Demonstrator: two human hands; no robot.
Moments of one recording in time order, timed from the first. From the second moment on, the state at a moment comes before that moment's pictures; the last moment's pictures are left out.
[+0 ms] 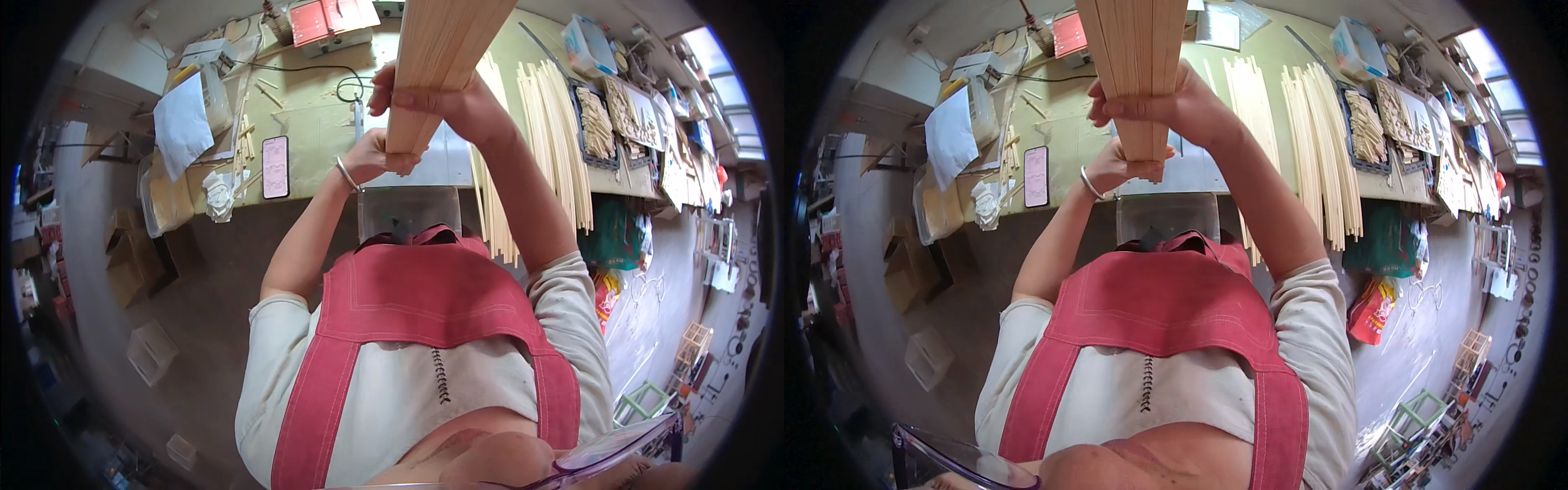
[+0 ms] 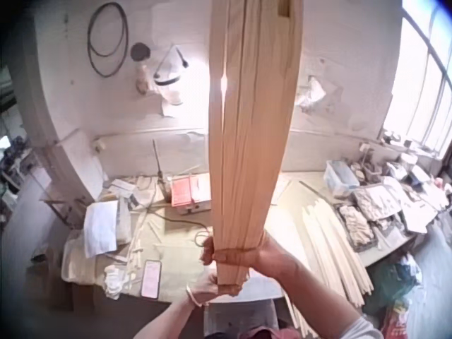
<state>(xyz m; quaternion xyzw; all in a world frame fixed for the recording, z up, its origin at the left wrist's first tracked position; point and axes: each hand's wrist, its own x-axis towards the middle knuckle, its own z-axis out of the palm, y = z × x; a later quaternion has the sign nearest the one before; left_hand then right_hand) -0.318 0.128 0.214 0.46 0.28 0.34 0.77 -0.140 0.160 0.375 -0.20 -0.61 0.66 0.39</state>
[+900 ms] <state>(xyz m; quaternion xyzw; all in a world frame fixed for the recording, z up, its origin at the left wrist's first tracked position) -0.342 0.134 0.159 0.57 0.33 0.33 0.68 -0.161 0.144 0.328 -0.25 -0.61 0.67 0.35</state>
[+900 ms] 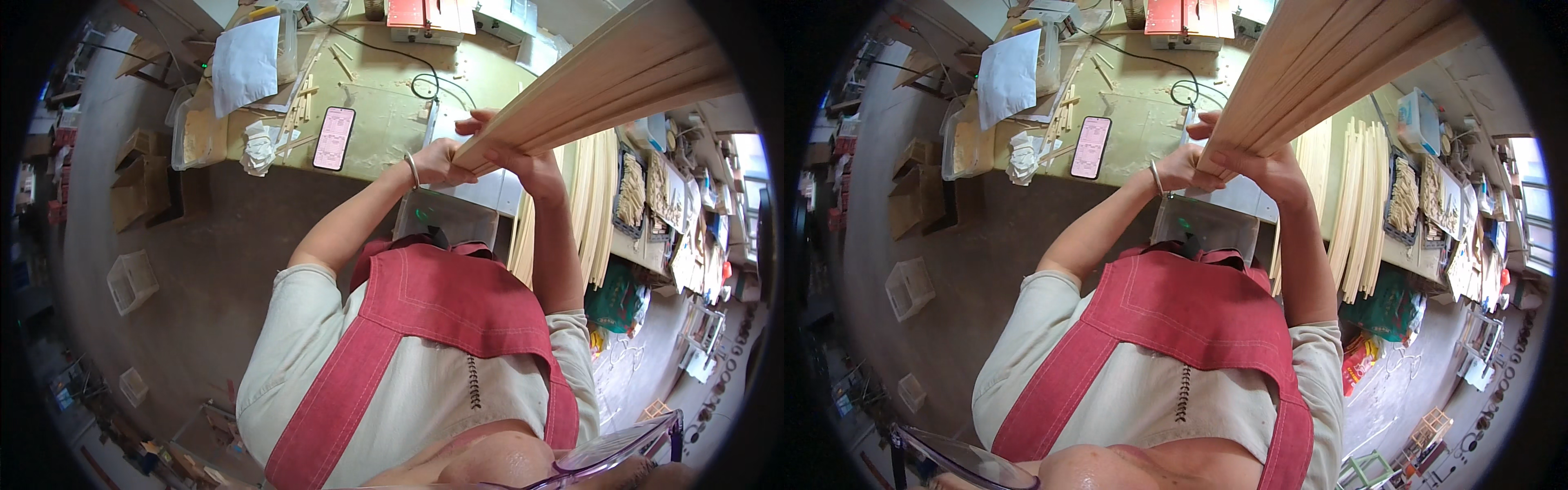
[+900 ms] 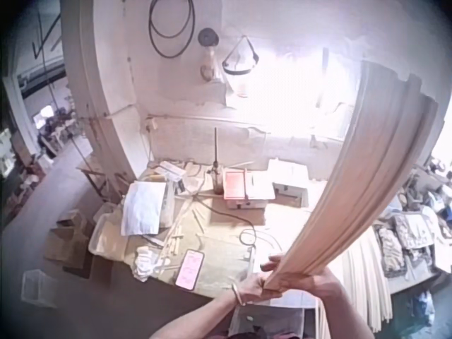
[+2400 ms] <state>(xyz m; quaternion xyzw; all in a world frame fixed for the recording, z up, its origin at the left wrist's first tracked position) -0.323 0.034 0.148 0.78 0.44 0.40 0.20 -0.001 0.146 0.210 -0.30 -0.26 0.64 0.66</state>
